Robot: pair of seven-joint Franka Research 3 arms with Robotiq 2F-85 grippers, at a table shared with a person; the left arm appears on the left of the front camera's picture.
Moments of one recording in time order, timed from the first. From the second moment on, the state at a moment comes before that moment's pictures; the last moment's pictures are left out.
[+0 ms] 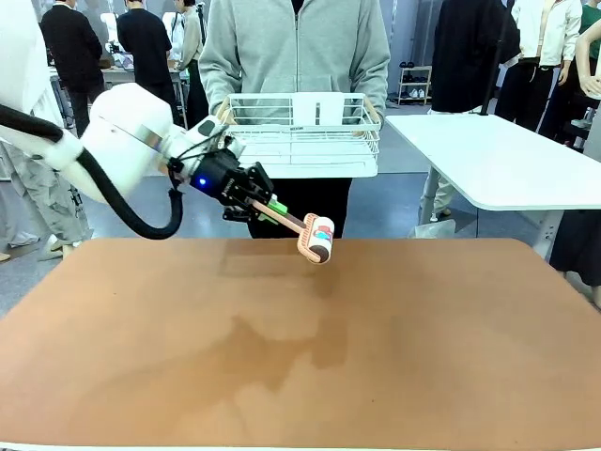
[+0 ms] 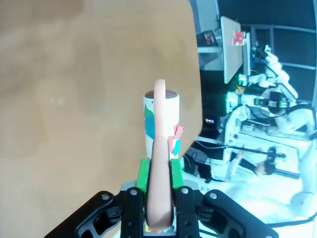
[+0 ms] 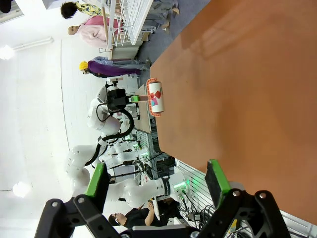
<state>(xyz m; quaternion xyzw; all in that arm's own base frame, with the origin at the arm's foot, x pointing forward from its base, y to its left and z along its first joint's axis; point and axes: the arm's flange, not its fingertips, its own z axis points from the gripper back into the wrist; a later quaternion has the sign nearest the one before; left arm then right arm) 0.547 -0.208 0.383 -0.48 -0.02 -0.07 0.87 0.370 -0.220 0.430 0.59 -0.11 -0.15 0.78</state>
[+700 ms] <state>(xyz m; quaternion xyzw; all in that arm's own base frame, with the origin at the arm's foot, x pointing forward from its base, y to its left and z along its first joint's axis) 0.515 -0.090 0.450 -0.41 -0.03 0.04 0.91 0.370 -0.220 0.430 0.59 -0.11 -0.15 0.78</state>
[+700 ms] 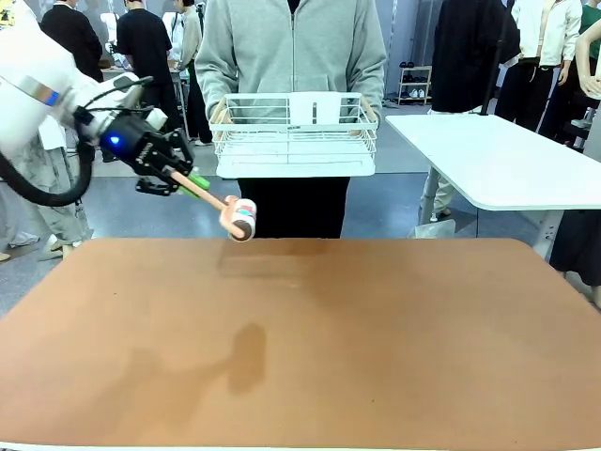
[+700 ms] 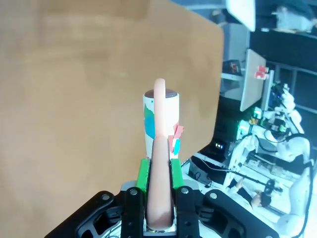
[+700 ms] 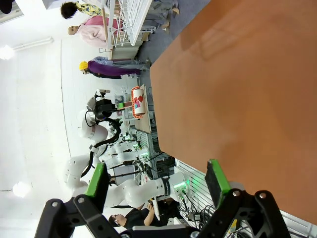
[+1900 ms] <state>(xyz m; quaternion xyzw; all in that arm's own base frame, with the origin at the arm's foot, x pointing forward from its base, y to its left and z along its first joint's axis) 0.472 0.025 0.462 -0.29 -0.03 0.05 0.95 0.369 -0.220 0.430 0.59 -0.11 -0.15 0.78</state>
